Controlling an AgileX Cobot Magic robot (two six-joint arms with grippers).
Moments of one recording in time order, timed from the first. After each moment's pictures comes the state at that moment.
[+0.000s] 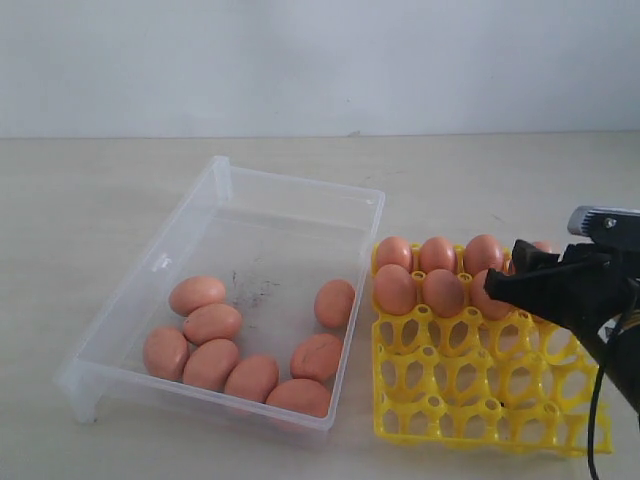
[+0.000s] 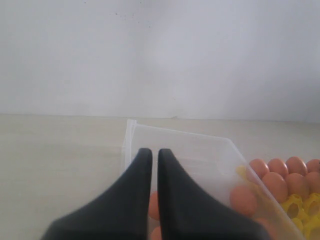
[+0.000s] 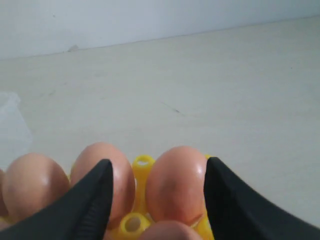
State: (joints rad) left arm -0.33 0.00 0.00 0.20 0.10 -0.37; right arm 0.39 1.84 -0.28 0.35 -1.21 0.13
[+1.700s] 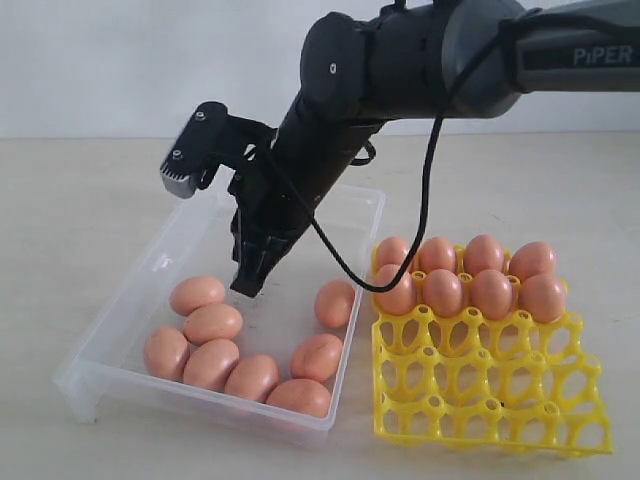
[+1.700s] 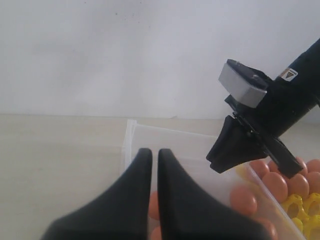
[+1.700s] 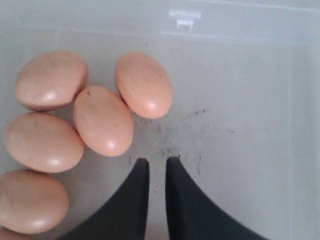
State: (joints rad) left arm -0.33 0.00 0.00 0.20 0.10 -0.37; right arm 0.72 1.98 -1.53 0.33 0.73 -0.91
